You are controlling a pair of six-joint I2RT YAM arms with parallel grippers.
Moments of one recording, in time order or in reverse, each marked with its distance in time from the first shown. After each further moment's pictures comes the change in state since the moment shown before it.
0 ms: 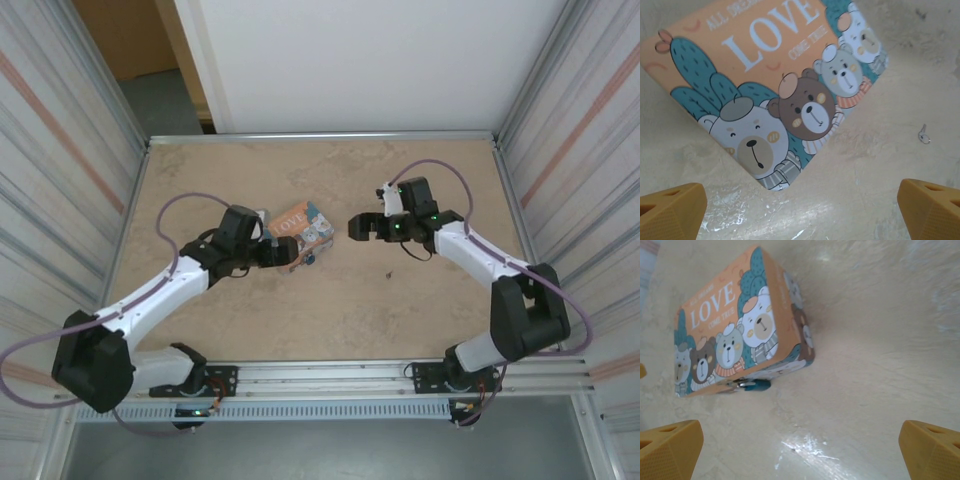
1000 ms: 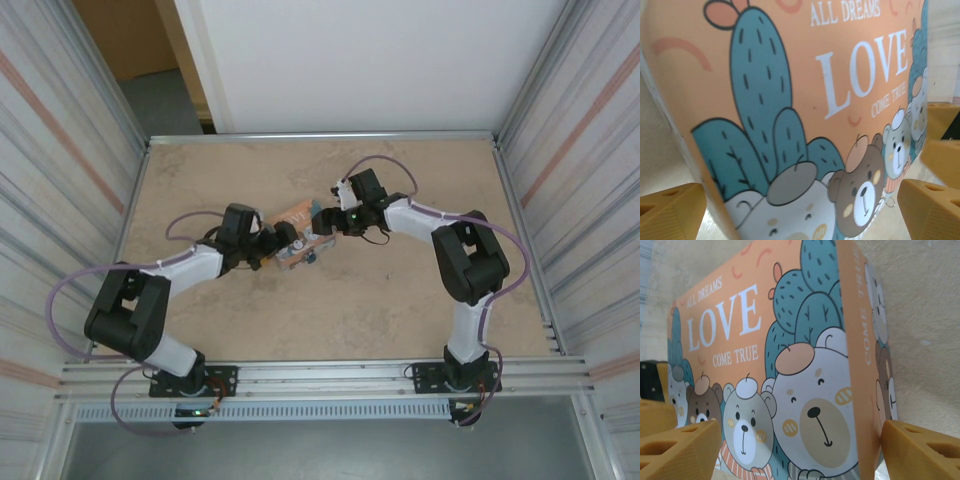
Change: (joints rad) left arm 0.143 0.281 -0.078 0.415 0.216 -0.324; right arm 0.138 0.435 0.301 0.068 -0.080 0.068
